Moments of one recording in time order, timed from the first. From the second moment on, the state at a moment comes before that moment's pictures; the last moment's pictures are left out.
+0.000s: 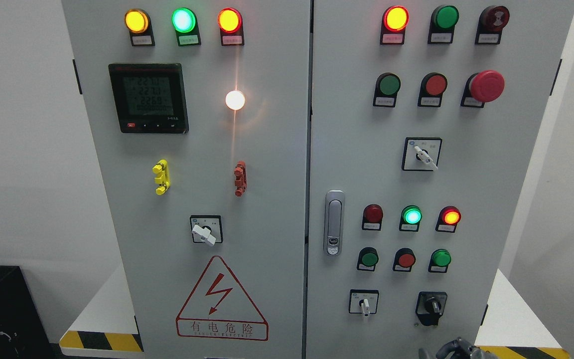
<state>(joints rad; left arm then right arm) 0.00 -0.10 -0.14 0.00 0.10 -0.06 0.15 0.05 0.12 -0.13 -1.83 0.71 0.03 -0.06</state>
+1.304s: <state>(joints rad) 0.00 -0.10 -0.14 0.00 0.10 -0.06 0.15 0.26 0.12 -0.05 -1.95 -0.05 -0.17 0.09</state>
